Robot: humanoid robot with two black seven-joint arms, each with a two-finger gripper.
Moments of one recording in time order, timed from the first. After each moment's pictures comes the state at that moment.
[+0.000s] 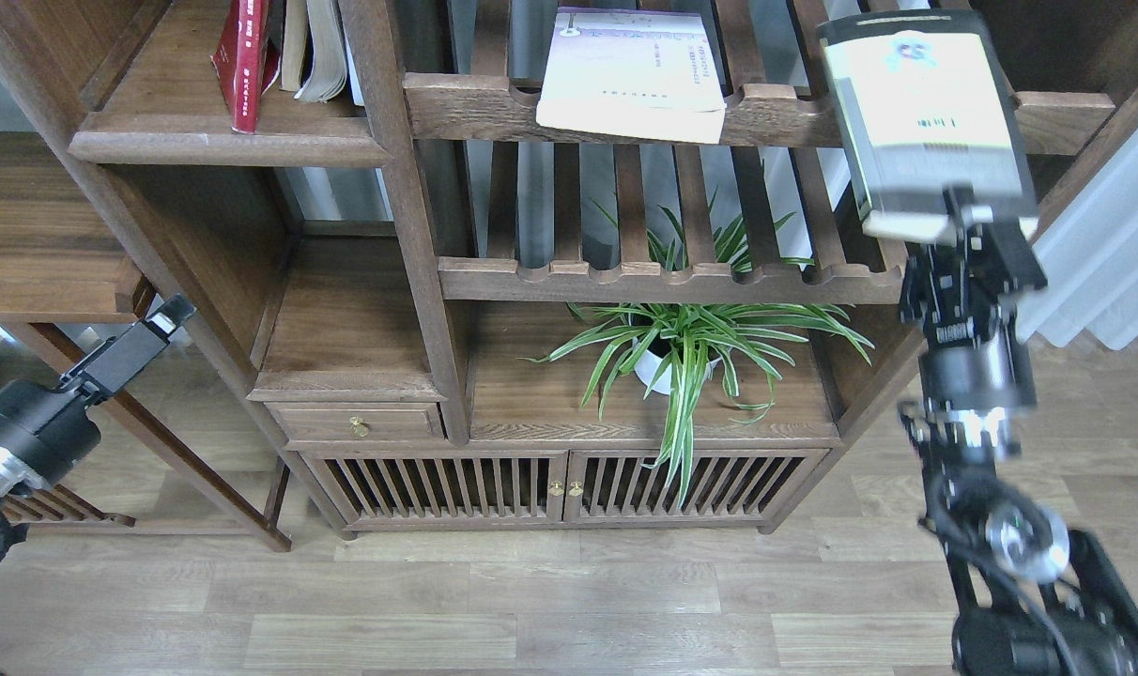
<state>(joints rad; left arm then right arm) -0.01 0.28 -1.70 -1.28 0.22 -0.49 0.48 -0.19 -0.12 1.55 1.38 0.50 0.58 -0.16</state>
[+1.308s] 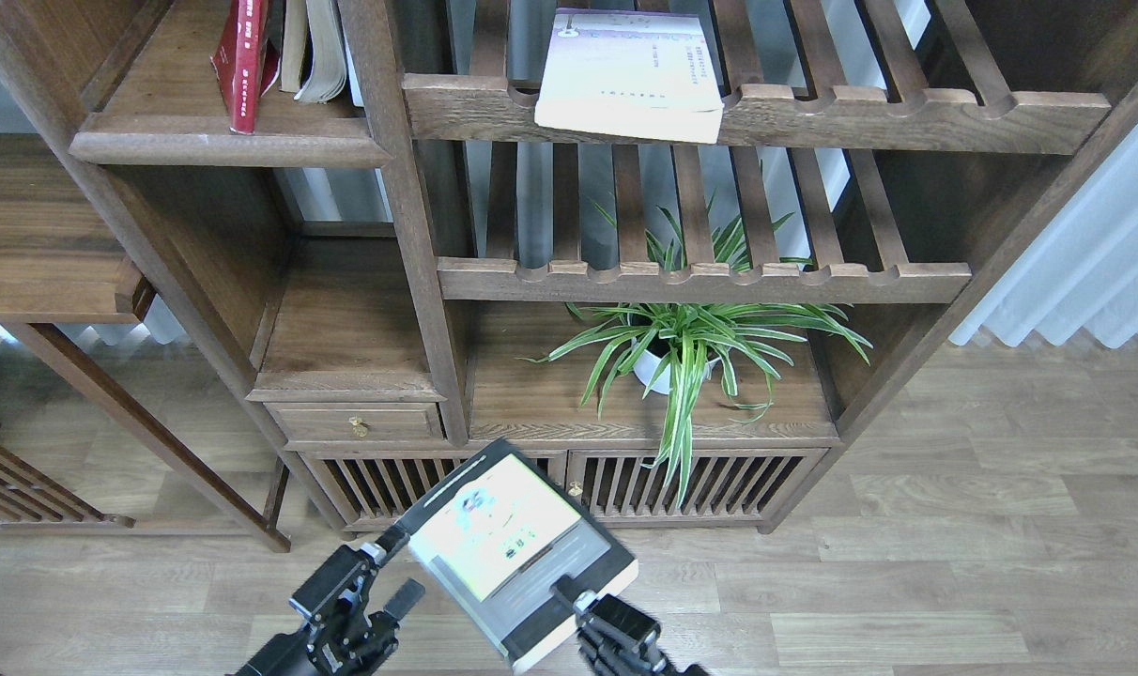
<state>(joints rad) 0.29 0.22 -0.94 -1.32 -0.46 -0.49 0.32 -0.37 -0.02 0.85 1.28 0.18 0.58 -0.19</state>
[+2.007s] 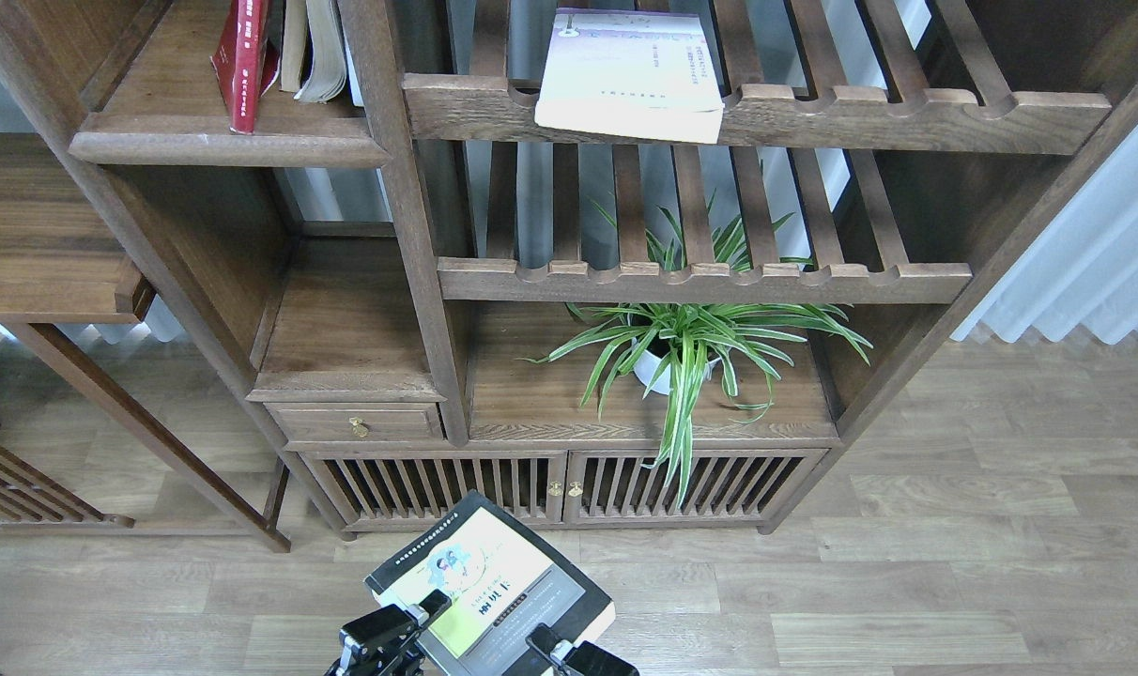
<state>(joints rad) 0.28 0.23 -0.83 -1.23 -0.47 -0.49 0.32 -0.43 -0.02 0.80 1.27 0.12 0.58 -0.19</state>
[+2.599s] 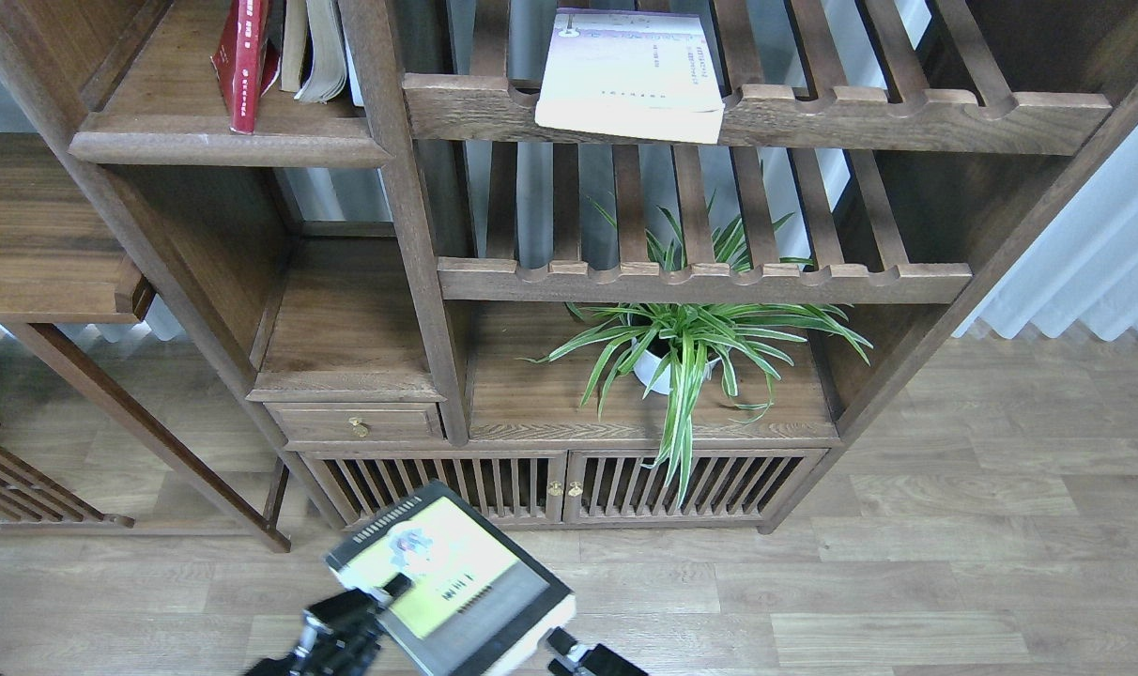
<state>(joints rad) 0.37 0.52 -1.24 -1.35 -0.24 -0.49 0.42 -0.35 -0.05 0.88 1.12 0.12 0.58 -0.17</state>
